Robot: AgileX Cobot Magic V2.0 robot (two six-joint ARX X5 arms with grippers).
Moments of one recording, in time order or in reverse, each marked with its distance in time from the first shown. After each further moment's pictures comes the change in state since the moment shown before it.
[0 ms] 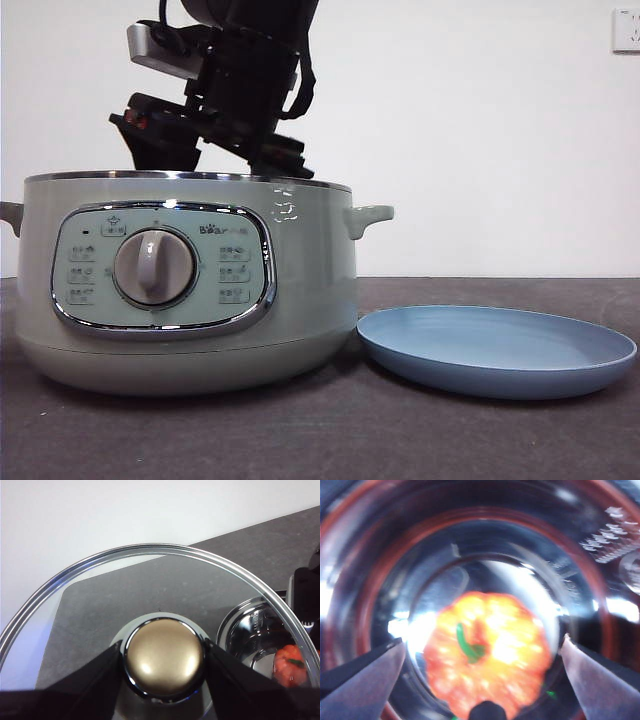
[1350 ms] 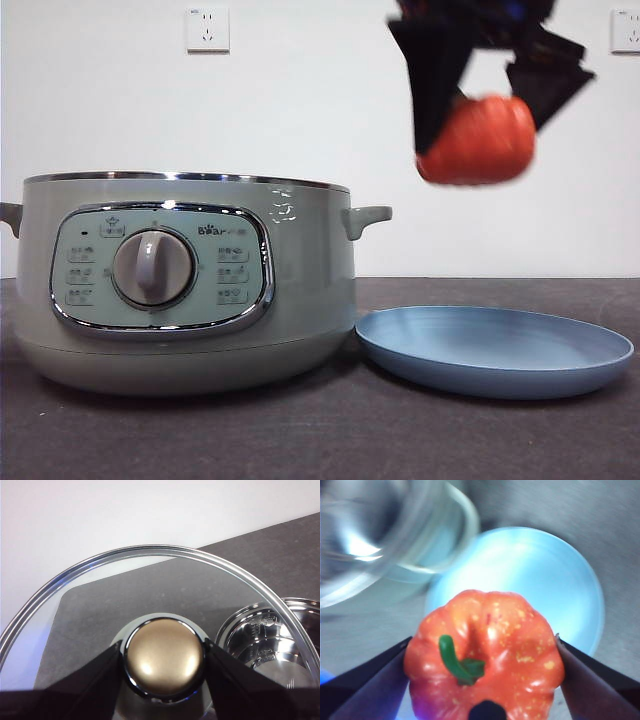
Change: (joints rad) left arm 0.000 0.011 0.000 0.031 0.003 0.000; right arm -0.267 -0.601 -0.523 -0.126 0.080 0.232
